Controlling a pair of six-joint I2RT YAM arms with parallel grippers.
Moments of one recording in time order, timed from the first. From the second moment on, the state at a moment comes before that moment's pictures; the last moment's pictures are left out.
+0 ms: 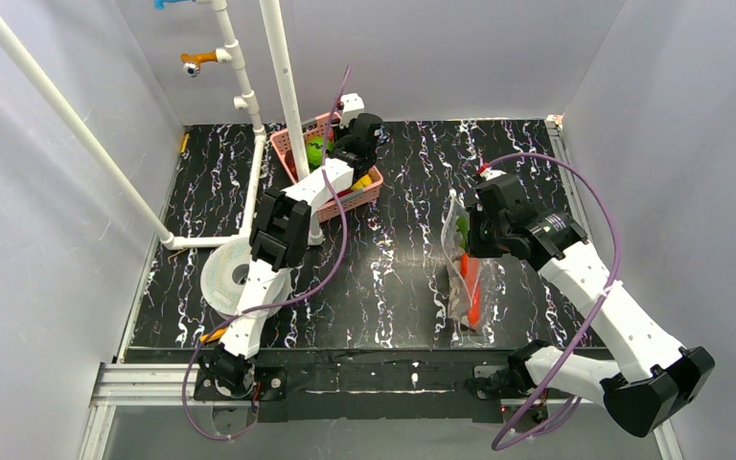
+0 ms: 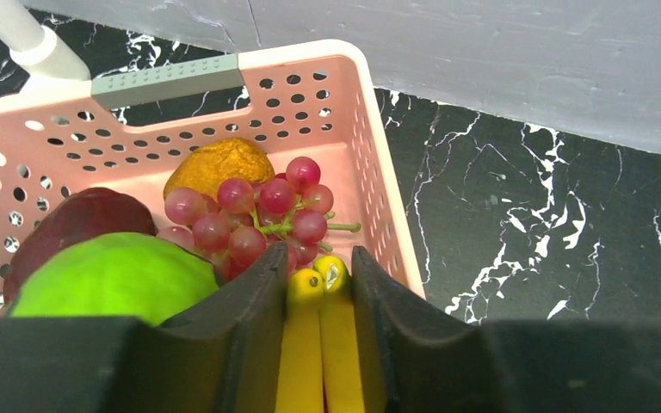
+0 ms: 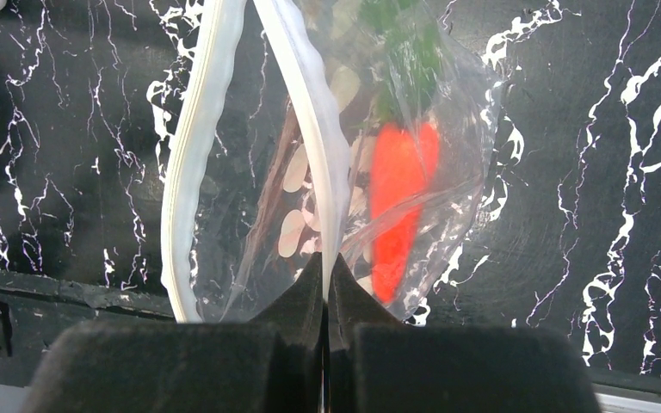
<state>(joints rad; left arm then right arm) -0.52 2.50 2.14 -0.11 -0.84 -0.28 0.56 1.09 1.18 -1.02 0.13 0.43</state>
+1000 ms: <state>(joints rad) -0.55 1.80 1.83 -0.23 -0.20 -0.44 0.56 1.13 1.25 -0.99 0.11 0.43</state>
